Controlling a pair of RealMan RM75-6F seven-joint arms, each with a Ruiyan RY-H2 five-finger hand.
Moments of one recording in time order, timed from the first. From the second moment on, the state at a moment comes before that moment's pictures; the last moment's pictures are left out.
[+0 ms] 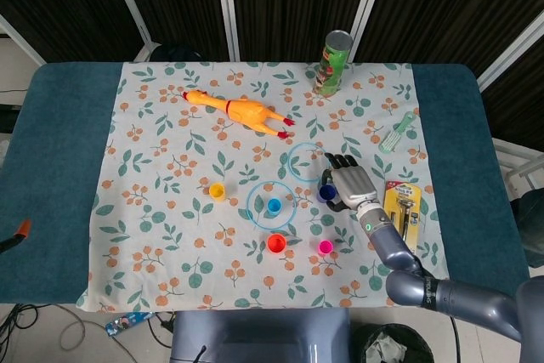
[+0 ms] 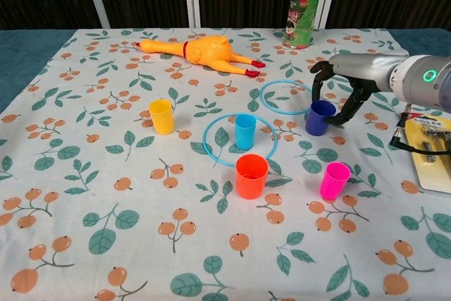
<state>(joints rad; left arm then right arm) -0.08 -1.17 -0.18 -1.59 1.27 1.49 0.00 0.83 -1.50 0.20 -1.44 -0.79 0.82 -0.41</state>
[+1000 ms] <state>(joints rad) -0.08 -1.17 -0.18 -1.60 1.27 1.49 -0.01 0.76 -1.29 0.19 -1.89 -1.06 0.99 -0.39</state>
